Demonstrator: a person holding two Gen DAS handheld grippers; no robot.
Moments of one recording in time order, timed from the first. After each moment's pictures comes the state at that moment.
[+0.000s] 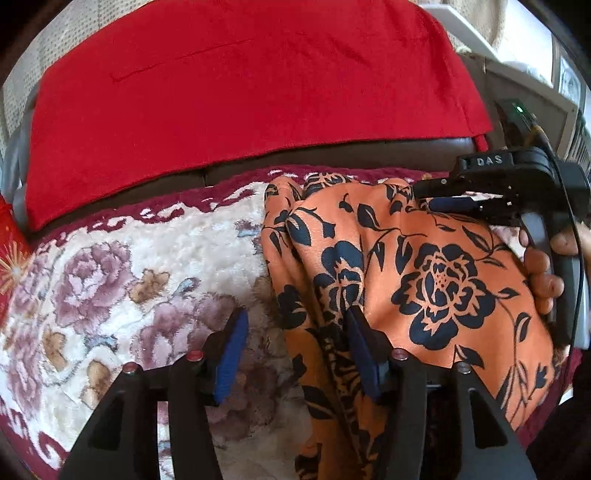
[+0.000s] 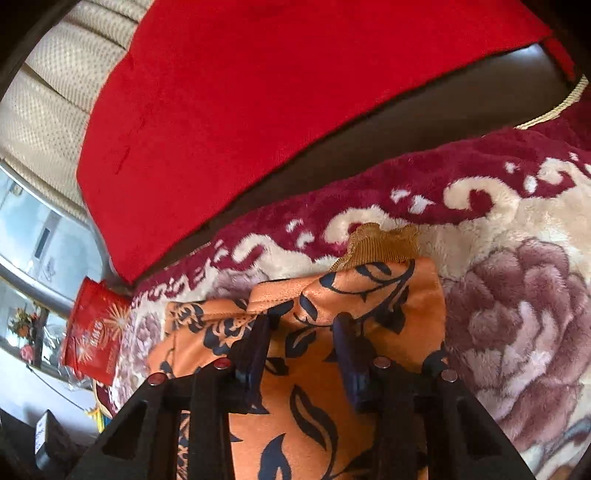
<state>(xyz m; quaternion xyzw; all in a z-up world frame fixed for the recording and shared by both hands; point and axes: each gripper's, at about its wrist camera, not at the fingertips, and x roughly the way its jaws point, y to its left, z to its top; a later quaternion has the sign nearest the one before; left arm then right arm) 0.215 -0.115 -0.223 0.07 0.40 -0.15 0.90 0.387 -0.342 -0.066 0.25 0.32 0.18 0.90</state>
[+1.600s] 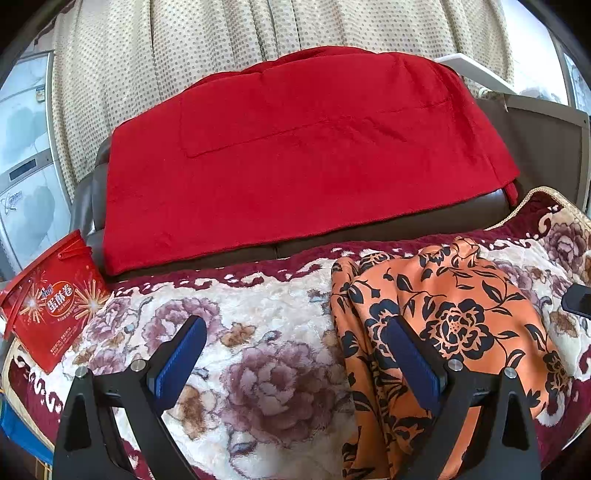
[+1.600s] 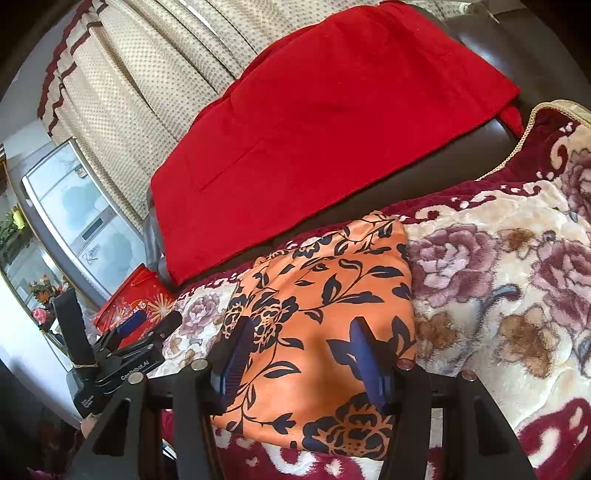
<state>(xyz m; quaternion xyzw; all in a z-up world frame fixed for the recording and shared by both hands) 0.170 -0.106 -0.167 0.11 0.27 -0.04 0.96 0.178 -0.344 -0.080 0.21 0.16 0.21 0.94</state>
